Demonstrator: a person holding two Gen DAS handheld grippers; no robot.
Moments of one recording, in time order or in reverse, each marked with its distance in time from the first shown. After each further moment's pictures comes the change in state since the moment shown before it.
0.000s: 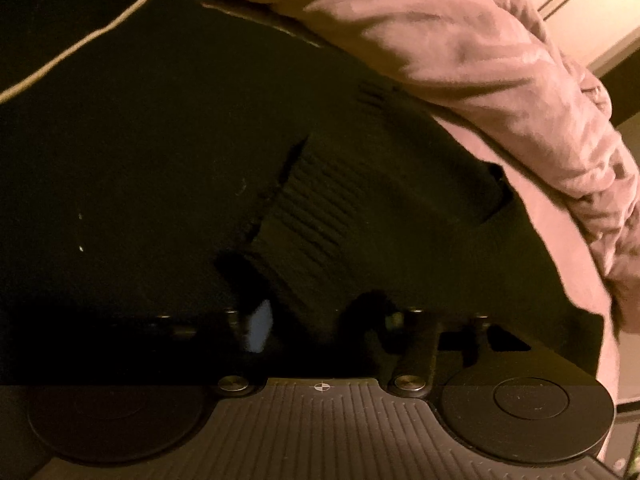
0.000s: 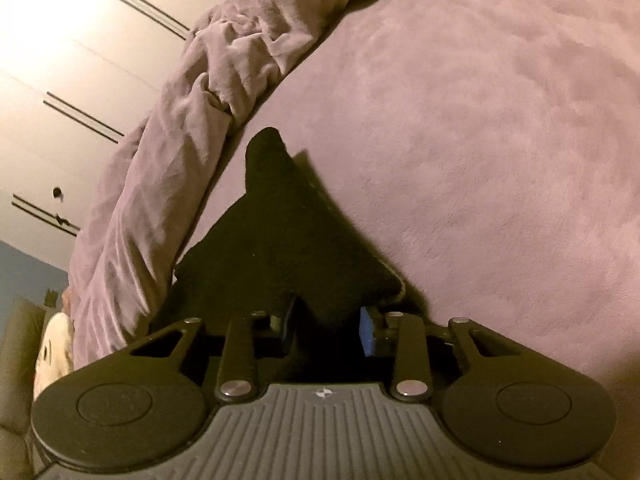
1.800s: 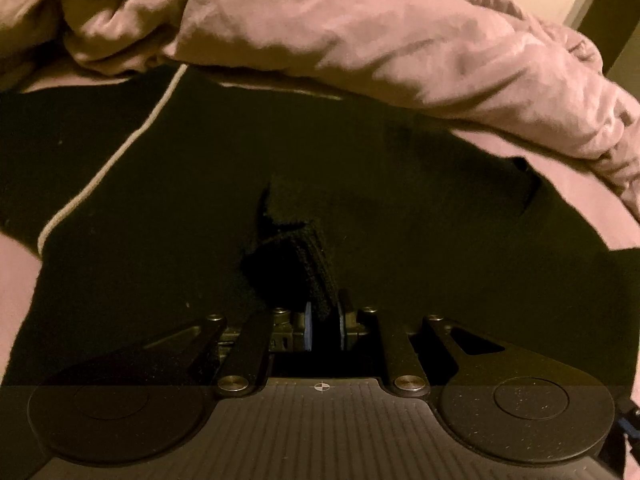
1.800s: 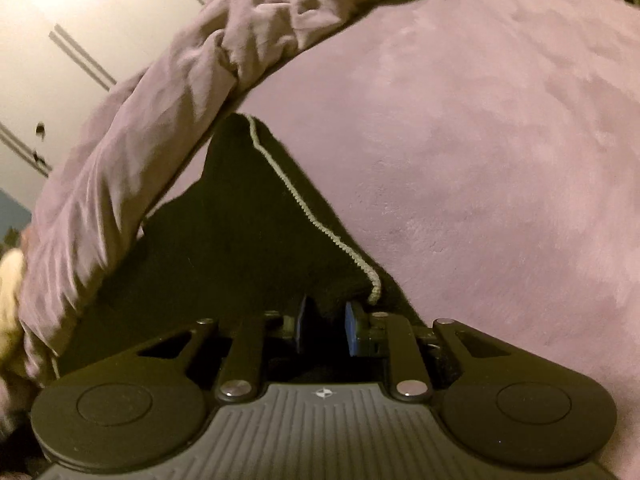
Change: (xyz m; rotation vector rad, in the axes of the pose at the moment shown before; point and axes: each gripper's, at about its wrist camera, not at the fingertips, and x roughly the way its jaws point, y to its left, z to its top) left arm -0.034 0.023 0.008 0.253 -0.103 0.132; right arm 0.017 0.026 -0.021 -0.221 0.005 -0.120
